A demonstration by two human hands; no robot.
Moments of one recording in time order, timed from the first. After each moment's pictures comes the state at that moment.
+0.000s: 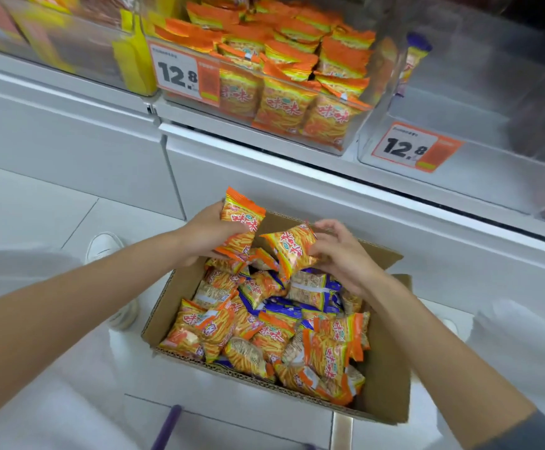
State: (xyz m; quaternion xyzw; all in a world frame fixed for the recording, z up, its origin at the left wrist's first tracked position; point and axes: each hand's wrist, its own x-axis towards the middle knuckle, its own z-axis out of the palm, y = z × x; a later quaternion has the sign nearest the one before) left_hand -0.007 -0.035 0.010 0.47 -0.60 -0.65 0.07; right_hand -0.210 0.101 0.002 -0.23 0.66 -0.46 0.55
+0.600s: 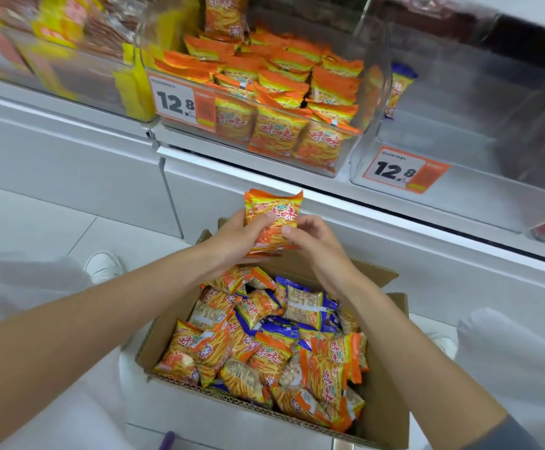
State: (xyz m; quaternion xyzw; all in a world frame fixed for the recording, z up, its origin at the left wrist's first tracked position) left_hand -0.049 -0.023 0.024 0.39 -0.54 -0.73 0.14; right_hand -0.190 0.070 0.017 -0.33 0.65 -0.49 0.48
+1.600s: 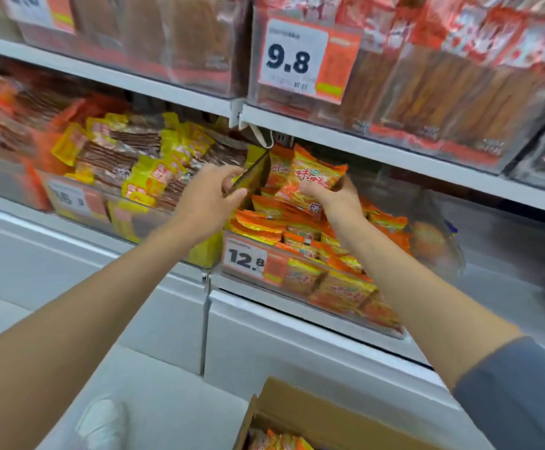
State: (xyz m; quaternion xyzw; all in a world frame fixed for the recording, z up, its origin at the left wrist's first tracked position) left_hand 0.000 -0.285 0.147 0.40 -0.81 -0.19 0.39; right_hand -0.202 -0.200 0.170 -0.40 0.67 -0.59 0.22
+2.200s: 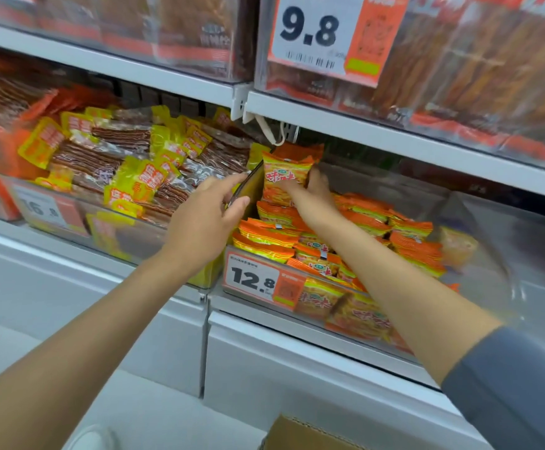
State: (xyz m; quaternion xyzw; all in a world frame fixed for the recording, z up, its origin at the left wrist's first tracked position) left_hand -0.003 -0.292 0.124 0.39 -0.80 -0.18 0.41; right_hand -0.189 -0.275 0.143 -0.47 0.73 -0.45 0.19
